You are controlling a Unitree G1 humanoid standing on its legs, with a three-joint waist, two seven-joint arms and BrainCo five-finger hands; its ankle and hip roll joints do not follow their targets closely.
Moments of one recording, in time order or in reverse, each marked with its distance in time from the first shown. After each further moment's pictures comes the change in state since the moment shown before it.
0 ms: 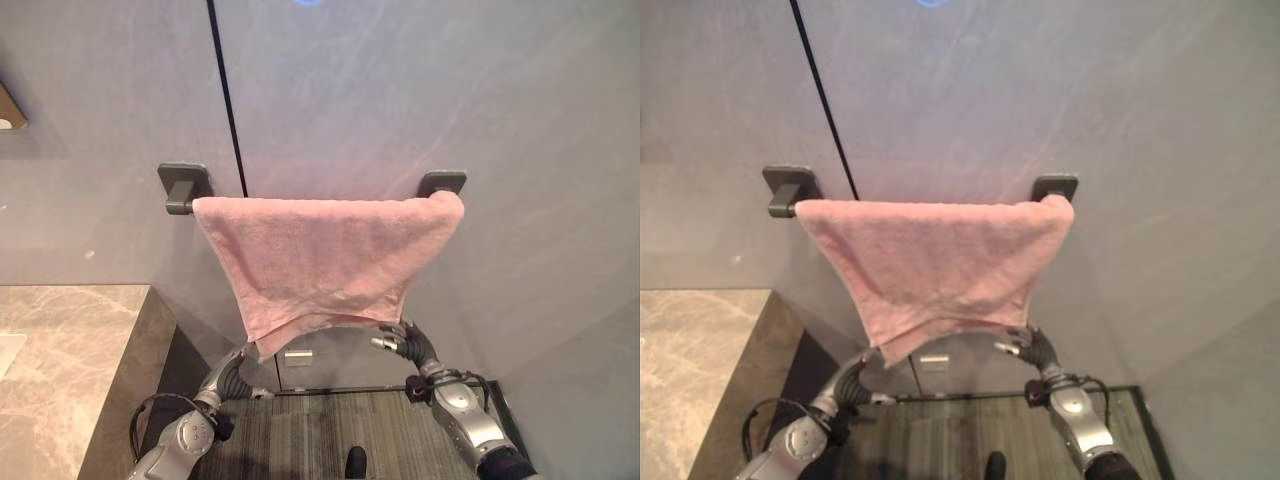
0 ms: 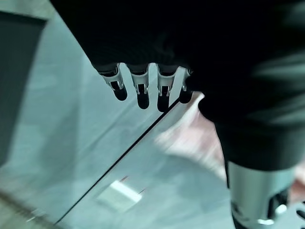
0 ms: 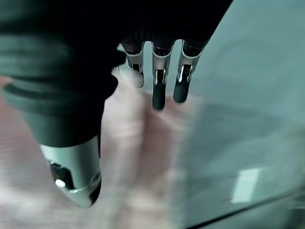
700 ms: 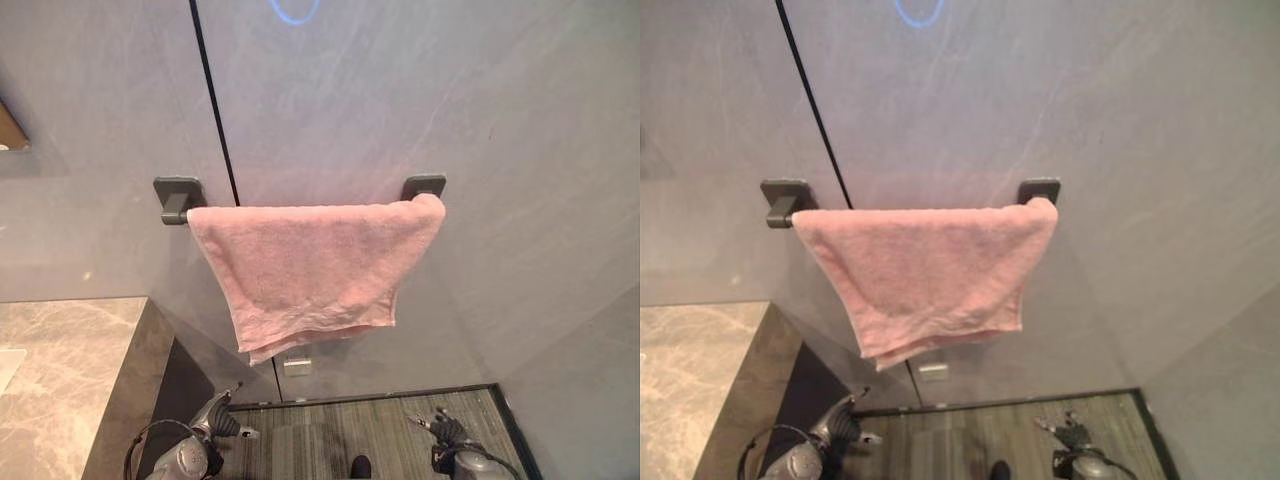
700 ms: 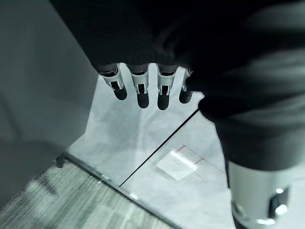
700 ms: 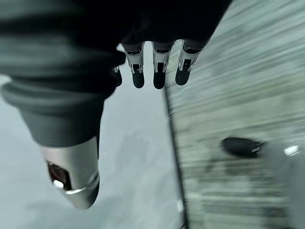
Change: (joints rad) left arm -0.028 -0.122 0.011 0.381 -0.043 0.030 0.012; right arm 0.029 0.081 -0.136 0.577 -0.009 0.040 -0.066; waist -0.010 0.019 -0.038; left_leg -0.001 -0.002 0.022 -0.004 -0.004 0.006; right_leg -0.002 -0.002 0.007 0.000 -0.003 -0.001
